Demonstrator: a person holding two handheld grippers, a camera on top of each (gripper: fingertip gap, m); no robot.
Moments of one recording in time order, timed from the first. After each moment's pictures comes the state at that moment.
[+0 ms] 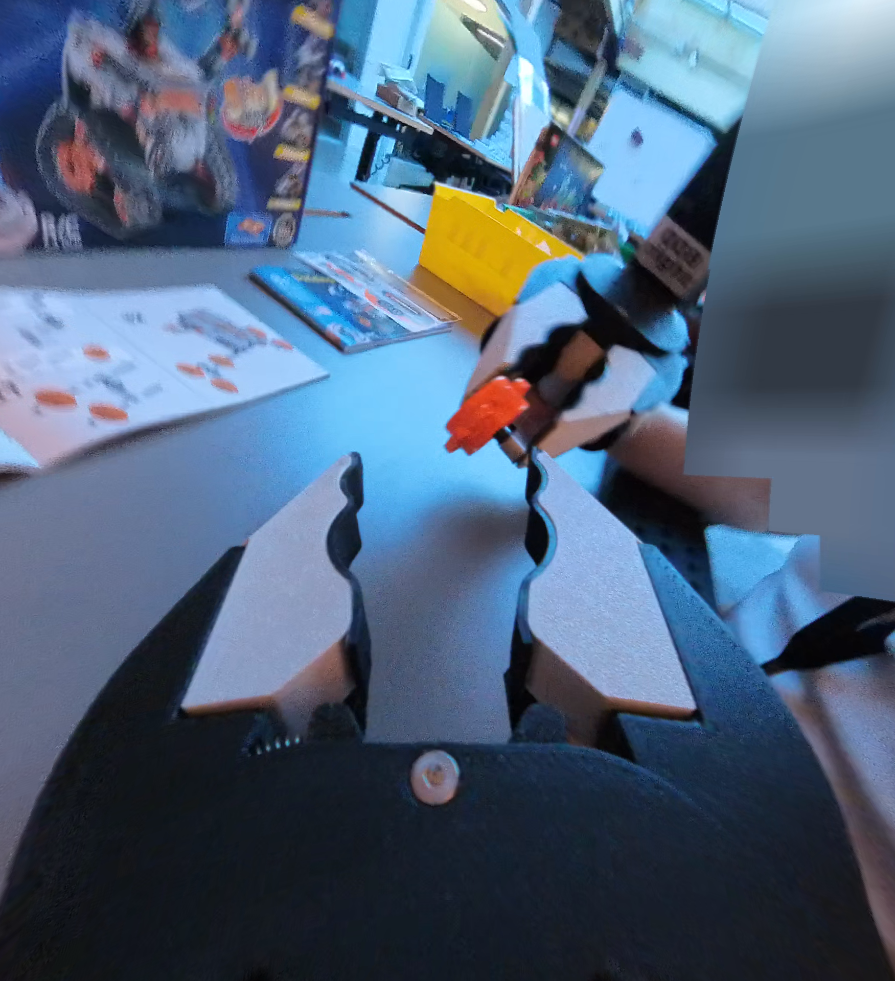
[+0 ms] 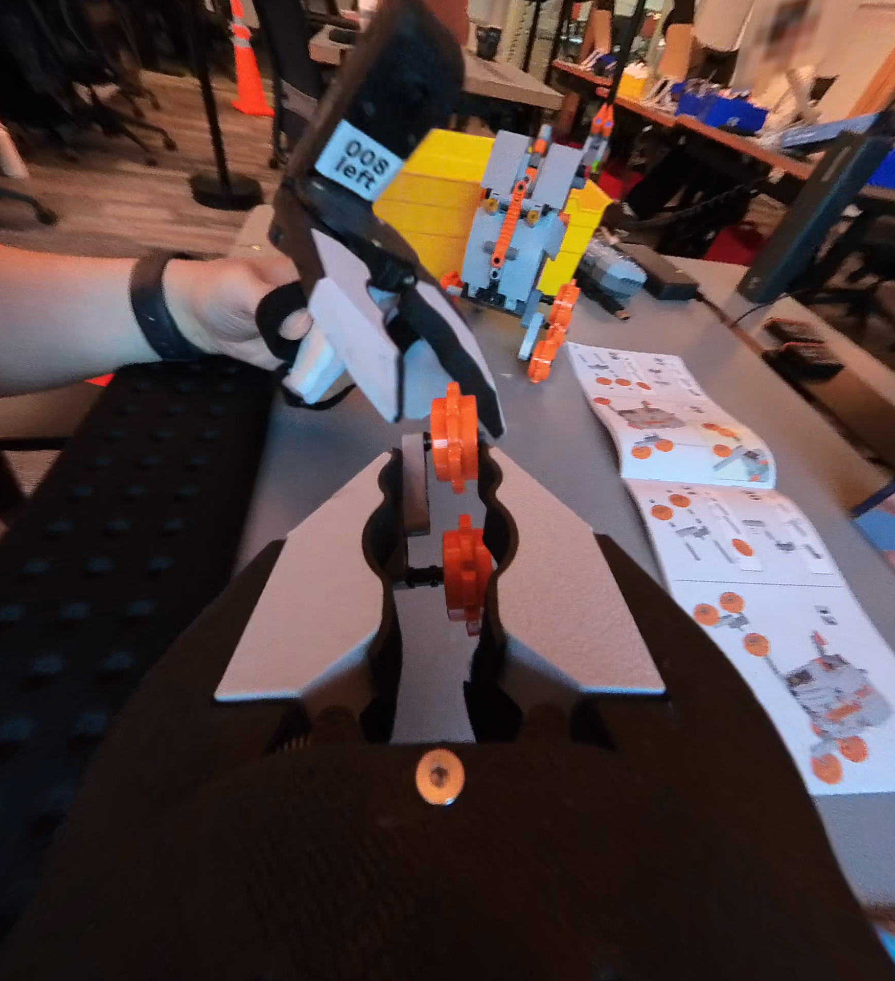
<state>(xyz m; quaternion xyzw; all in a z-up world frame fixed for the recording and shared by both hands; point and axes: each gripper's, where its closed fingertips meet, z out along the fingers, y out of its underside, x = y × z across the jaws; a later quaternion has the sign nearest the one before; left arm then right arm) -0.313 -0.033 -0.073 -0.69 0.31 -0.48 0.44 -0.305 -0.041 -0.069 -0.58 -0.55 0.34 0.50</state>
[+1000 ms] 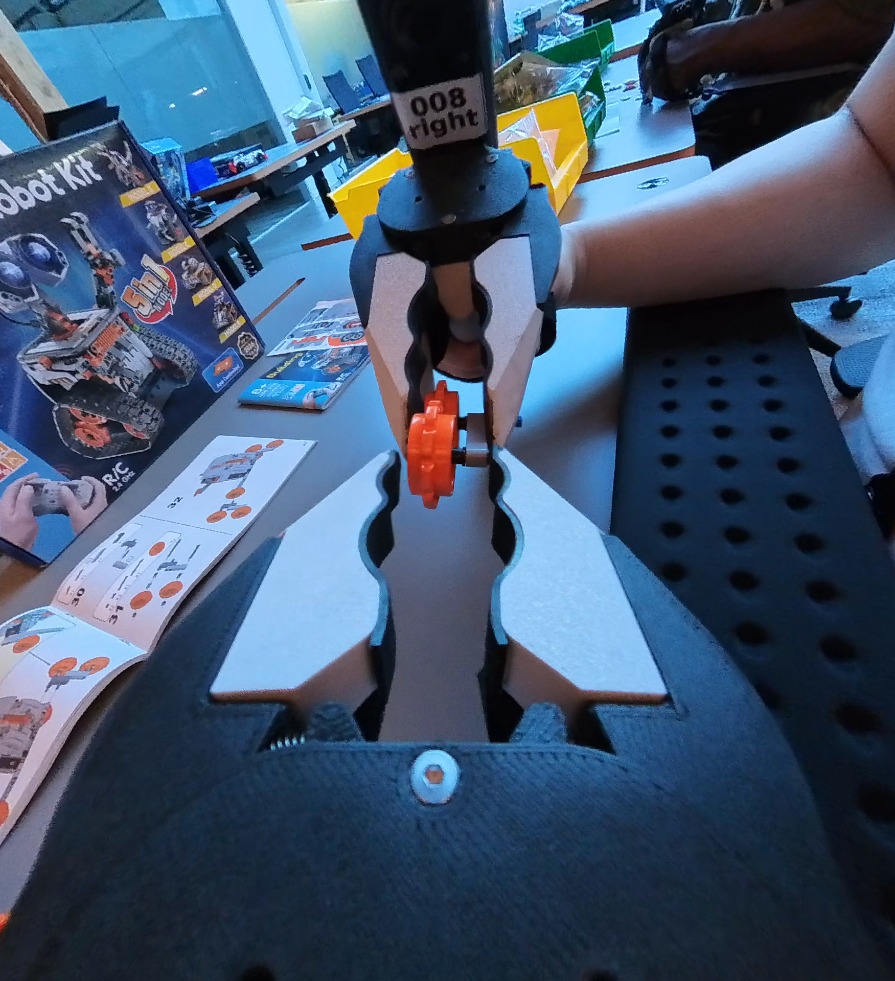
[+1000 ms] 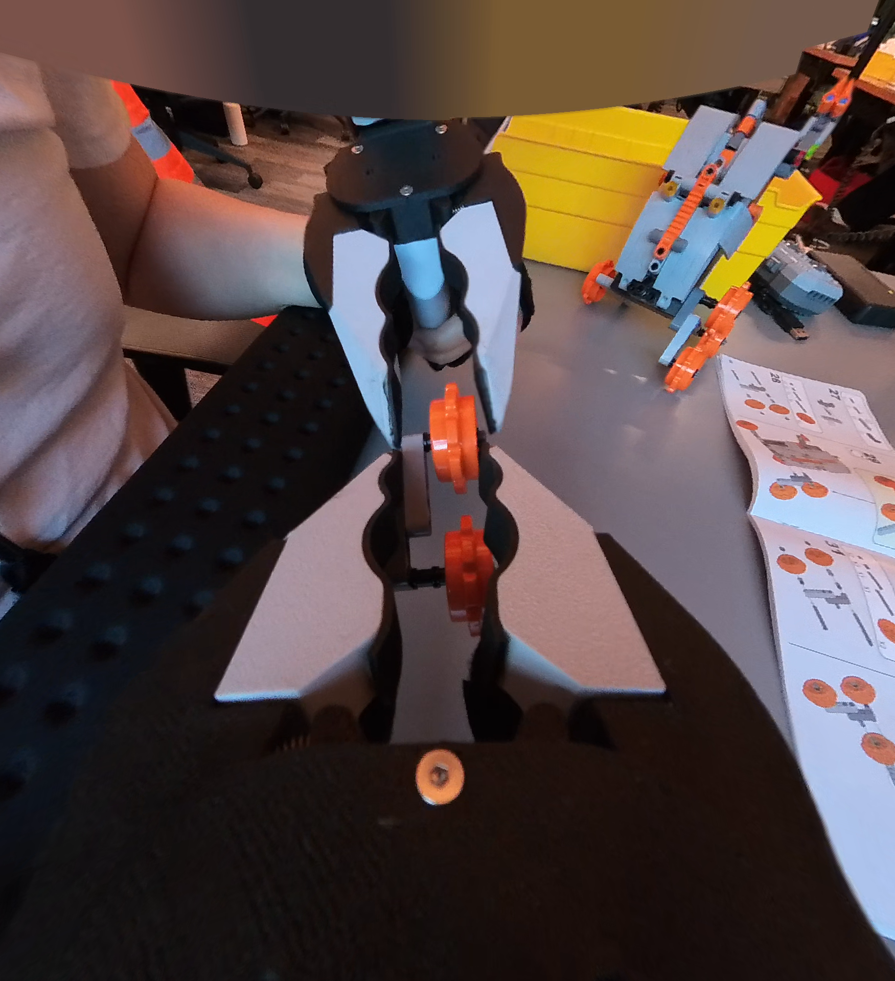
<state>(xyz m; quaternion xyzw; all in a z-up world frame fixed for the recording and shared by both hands) -0.287 -0.083 -0.076 -0.56 0.55 -0.29 0.55 -0.298 -0.082 -0.082 -0.51 -0.64 0.40 0.41</state>
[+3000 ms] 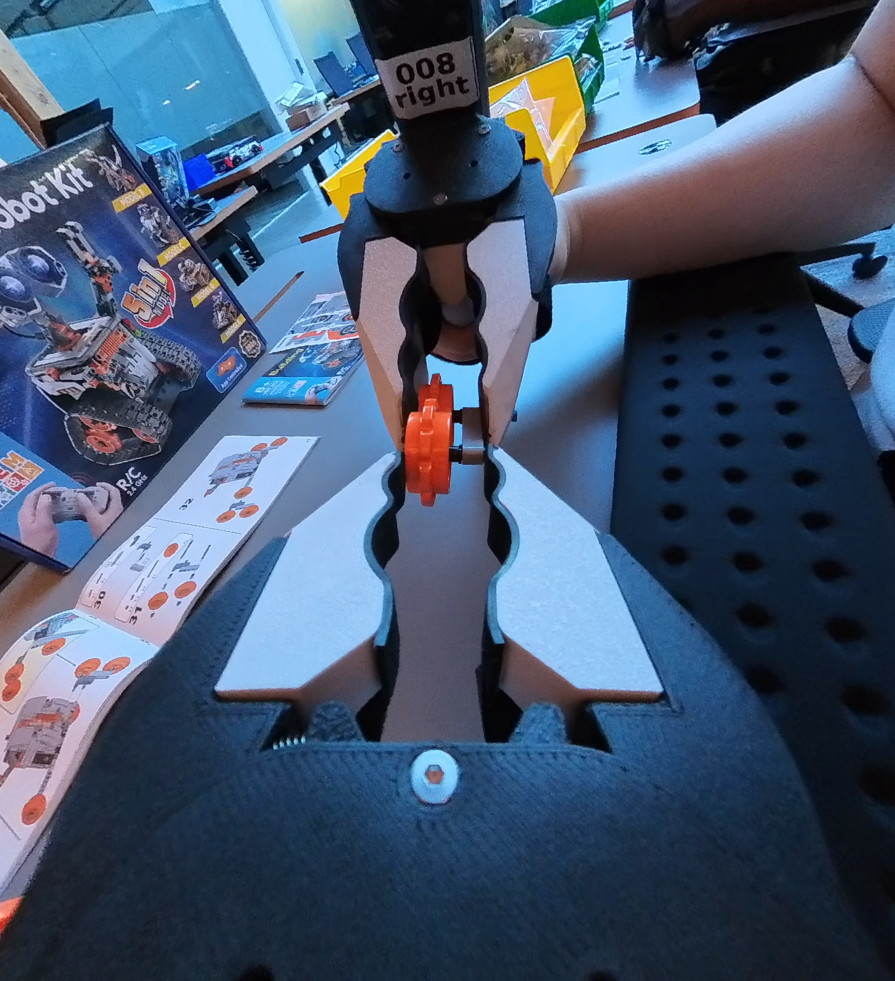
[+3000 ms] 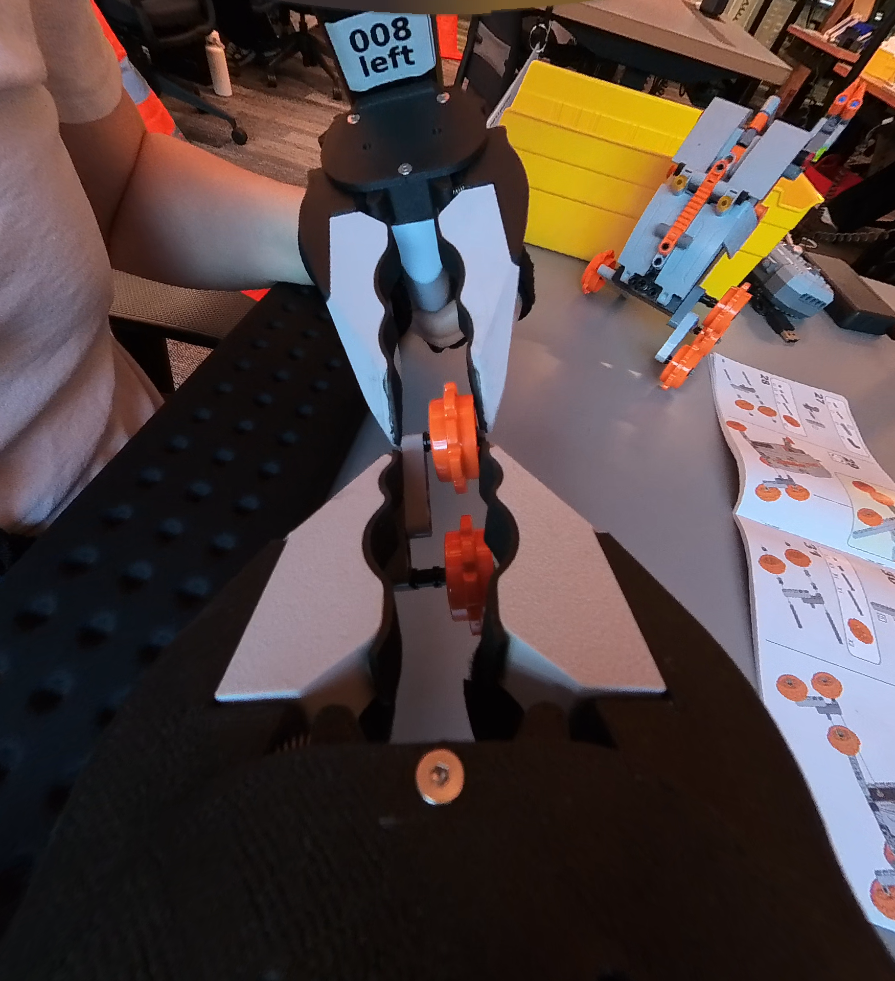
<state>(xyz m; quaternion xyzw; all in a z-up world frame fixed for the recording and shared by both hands) -0.288 -0.086 -0.080 -0.55 0.57 -0.26 0.55 -0.298 -0.083 -0.085 -0.50 -0.66 0.37 0.41</state>
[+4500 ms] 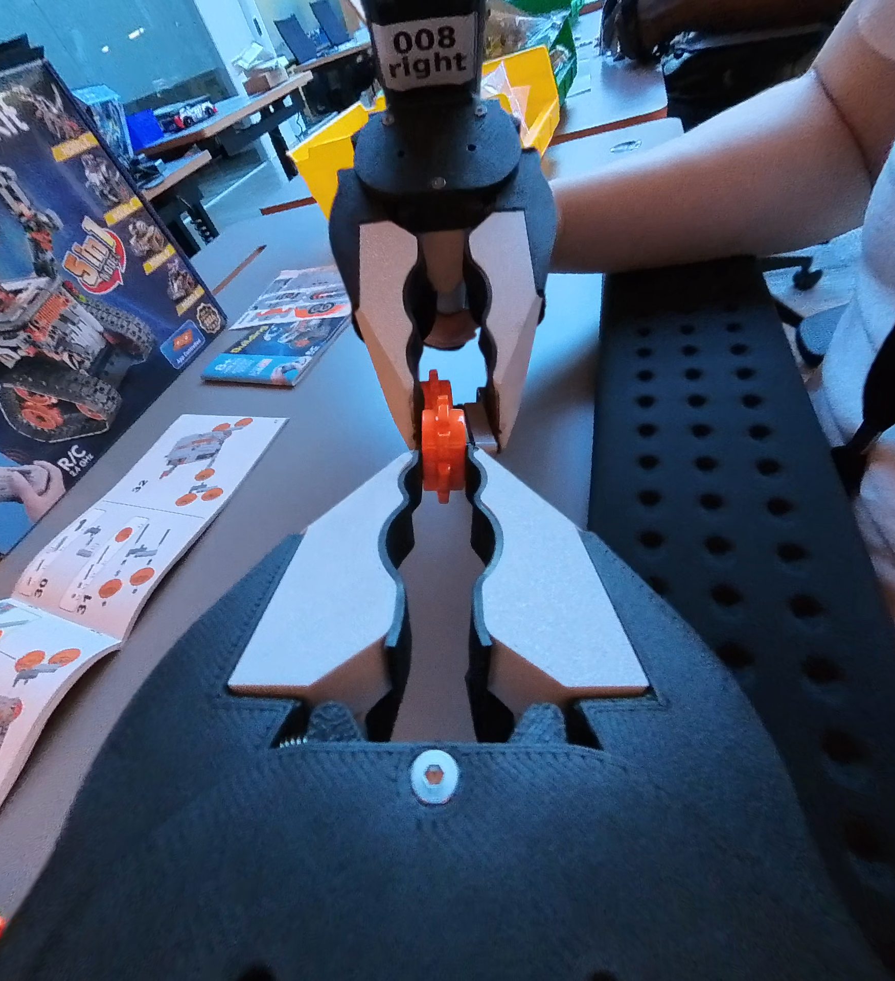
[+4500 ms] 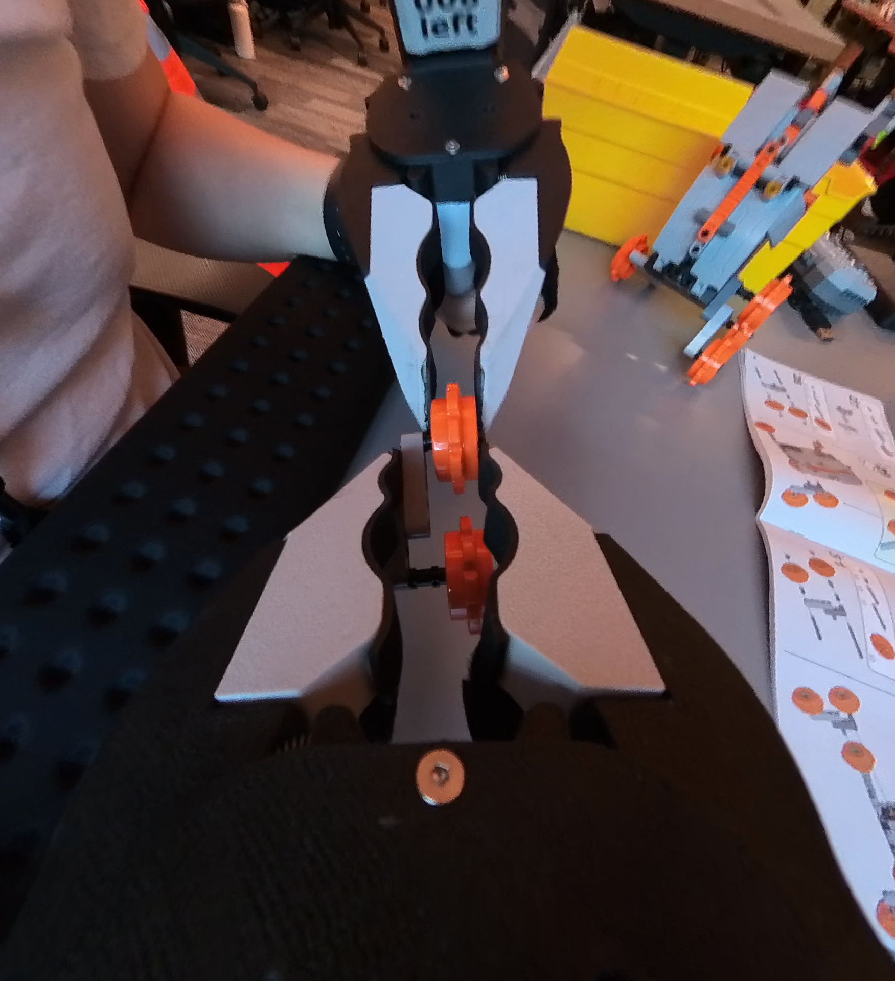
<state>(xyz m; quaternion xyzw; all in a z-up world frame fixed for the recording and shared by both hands) -0.291 -0.089 -0.087 -0.57 0.57 -0.29 0.52 -0.298 -0.091 -0.093 -0.49 -0.68 0.36 0.39</state>
